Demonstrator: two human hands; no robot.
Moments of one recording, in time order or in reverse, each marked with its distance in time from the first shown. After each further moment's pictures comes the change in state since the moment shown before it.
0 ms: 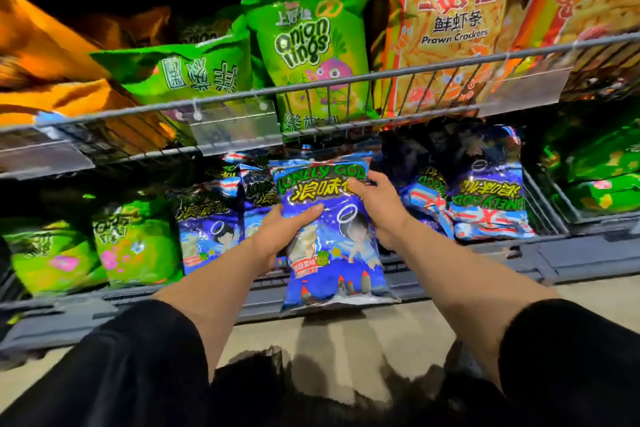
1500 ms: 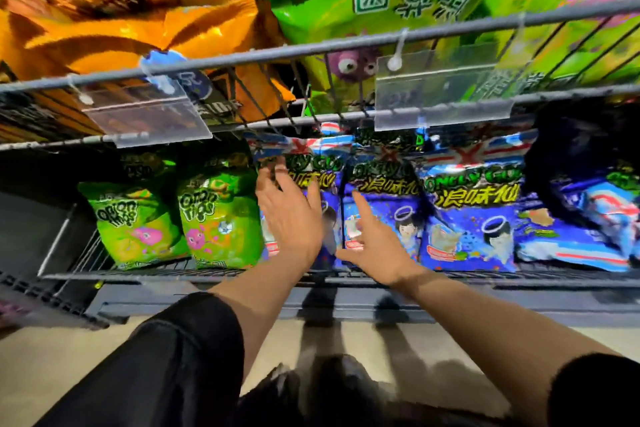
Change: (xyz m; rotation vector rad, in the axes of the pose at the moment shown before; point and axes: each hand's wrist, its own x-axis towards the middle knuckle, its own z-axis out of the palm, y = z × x) left_hand 0.057 -0.041 -0.153 0.811 0.964 0.487; right_hand 0.027 0.127 0.173 -0.810 -0.379 -0.227
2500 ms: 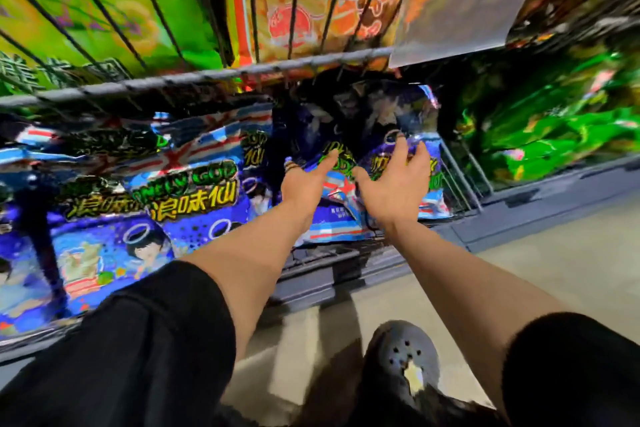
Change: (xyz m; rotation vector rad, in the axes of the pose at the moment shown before) left_hand -0.125 0.317 0.198 -0.813 -0.842 -0.509; right_hand -0.091 0.194 -0.300 -0.425 0.870 0.481
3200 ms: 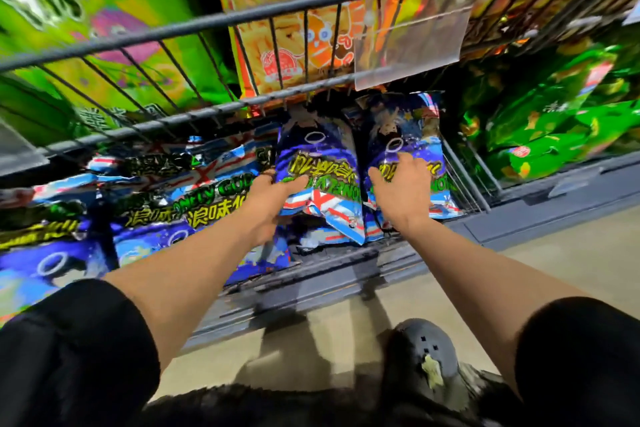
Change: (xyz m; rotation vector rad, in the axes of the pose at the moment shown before) left_hand -0.046 0.031 -0.070 0.002 -0.149 0.004; right_hand -0.001 0.005 -0.026 0.165 -0.161 0.010
